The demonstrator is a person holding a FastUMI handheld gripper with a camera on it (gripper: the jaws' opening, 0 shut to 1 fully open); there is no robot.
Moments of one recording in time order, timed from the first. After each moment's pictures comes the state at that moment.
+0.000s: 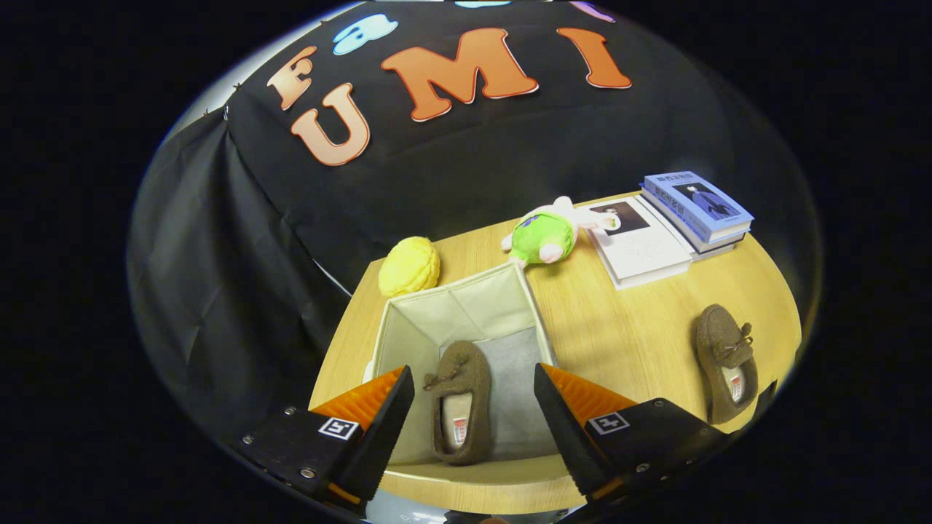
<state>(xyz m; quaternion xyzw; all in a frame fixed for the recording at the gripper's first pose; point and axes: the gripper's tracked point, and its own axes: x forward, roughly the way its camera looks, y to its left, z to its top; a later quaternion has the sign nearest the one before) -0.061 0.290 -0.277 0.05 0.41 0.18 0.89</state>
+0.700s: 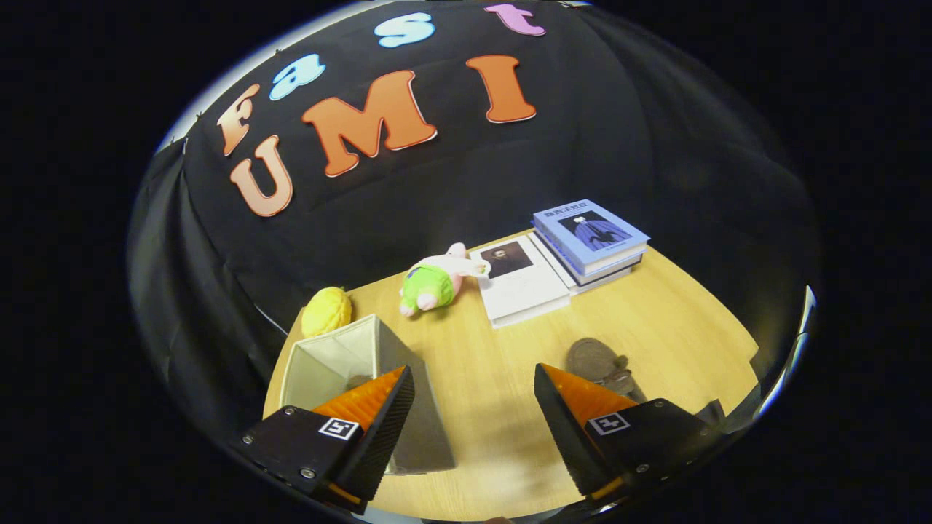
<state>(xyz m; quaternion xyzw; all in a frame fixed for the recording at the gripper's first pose) -0.023 0.115 -0.251 0.04 0.35 0.05 0.93</state>
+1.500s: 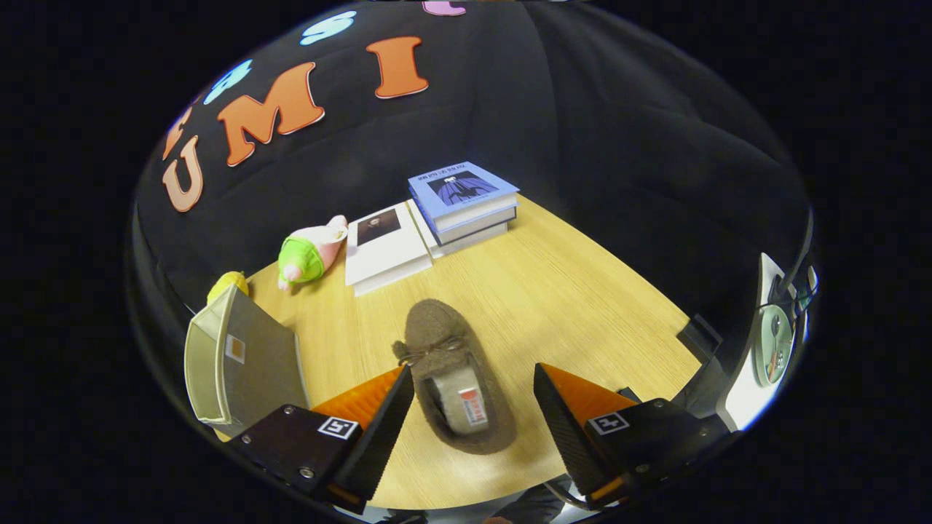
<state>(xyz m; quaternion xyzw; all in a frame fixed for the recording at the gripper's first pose) -0.057 -0.051 -0.323 0.02 0.41 -0.09 0.91</state>
